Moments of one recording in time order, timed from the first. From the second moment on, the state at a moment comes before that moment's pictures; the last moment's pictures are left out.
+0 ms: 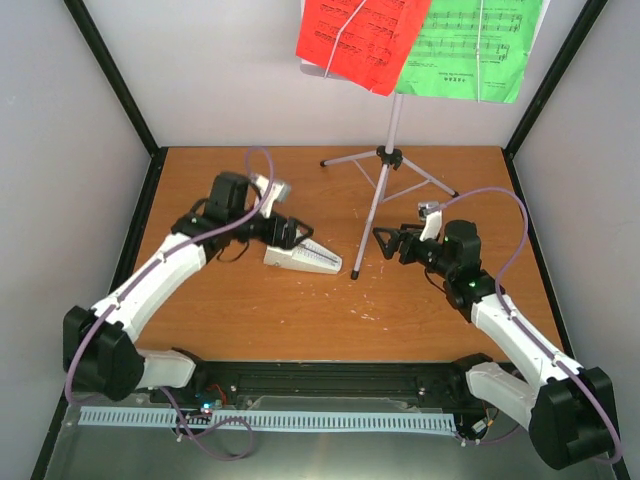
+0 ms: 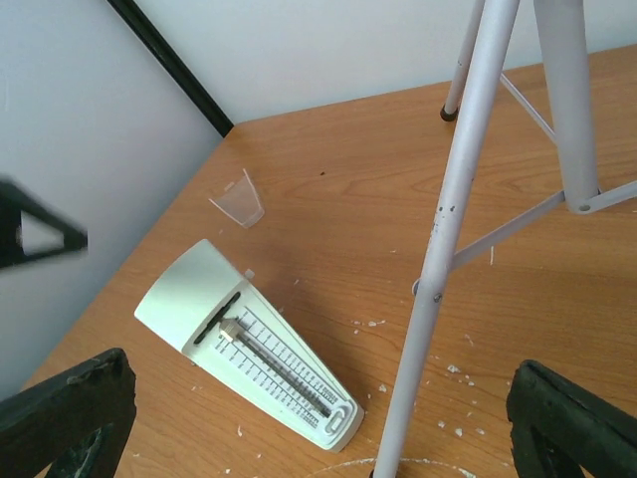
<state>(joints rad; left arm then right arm) -0.43 1.27 1.01 -0.50 0.56 -0.20 0.30 1.00 0.55 0.13 -0.41 0.41</state>
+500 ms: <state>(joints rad) -0.30 1.93 1.46 -0.57 0.48 -0.02 0.30 0.85 0.48 0.08 -0.43 0.42</state>
